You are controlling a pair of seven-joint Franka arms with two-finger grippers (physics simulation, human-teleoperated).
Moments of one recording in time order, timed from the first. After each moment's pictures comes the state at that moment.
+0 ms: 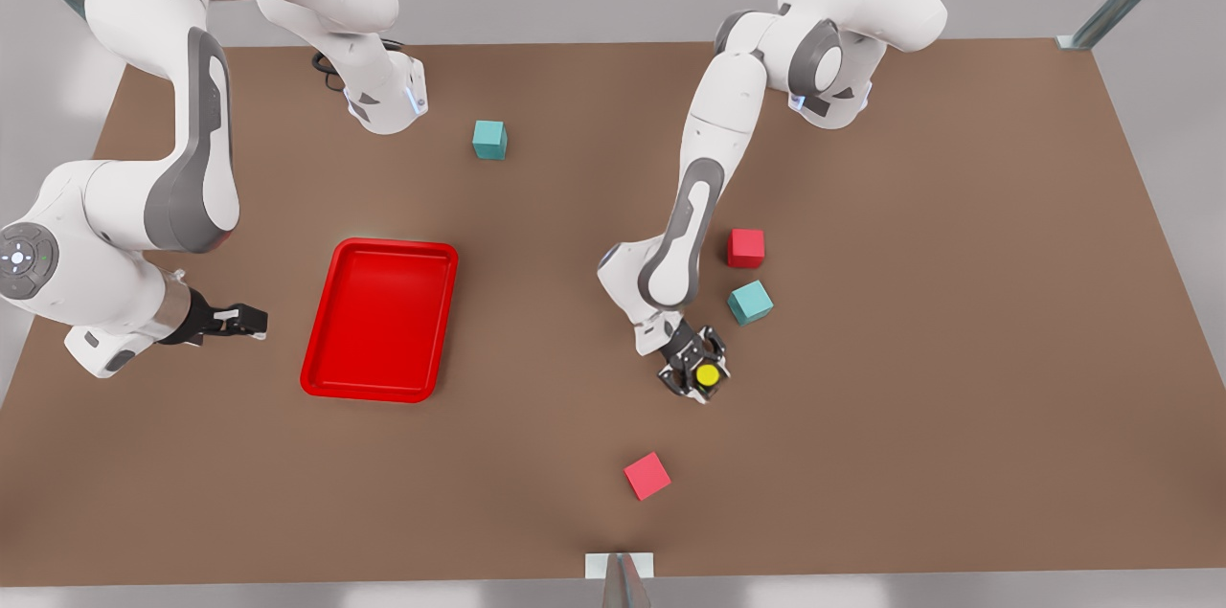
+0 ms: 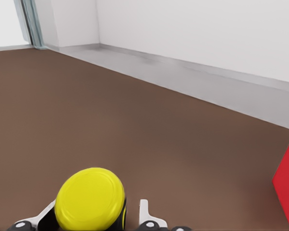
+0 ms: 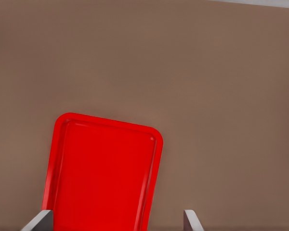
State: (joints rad) left arm -1.00 1.11 0.43 -1.35 0.89 2.19 -2.21; right arm -0.09 0.38 0.08 -1.35 -0.03 1.67 -0.11
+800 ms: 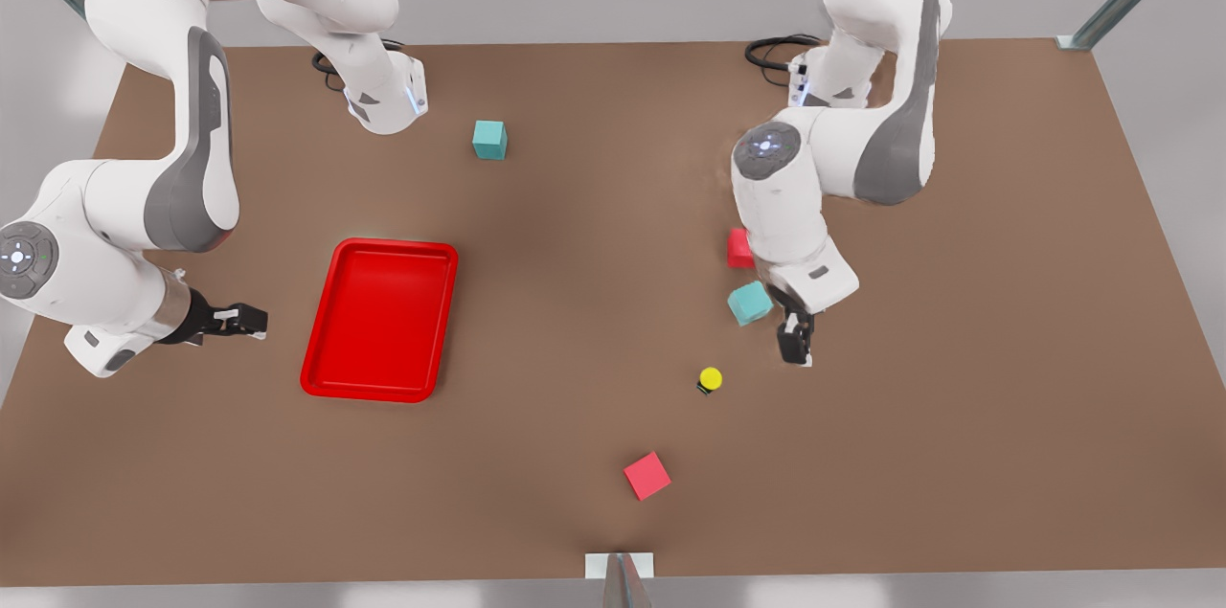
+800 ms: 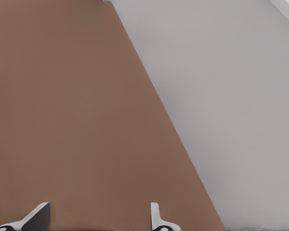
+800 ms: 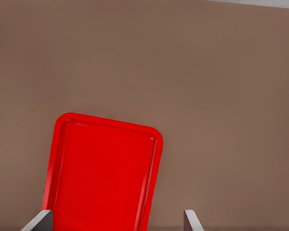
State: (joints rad) left arm -0.76 0.39 0.41 -1.34 0.27 1.89 -1.70; right arm -0.09 0.37 0.08 -1.35 -0.03 1.66 -0.11
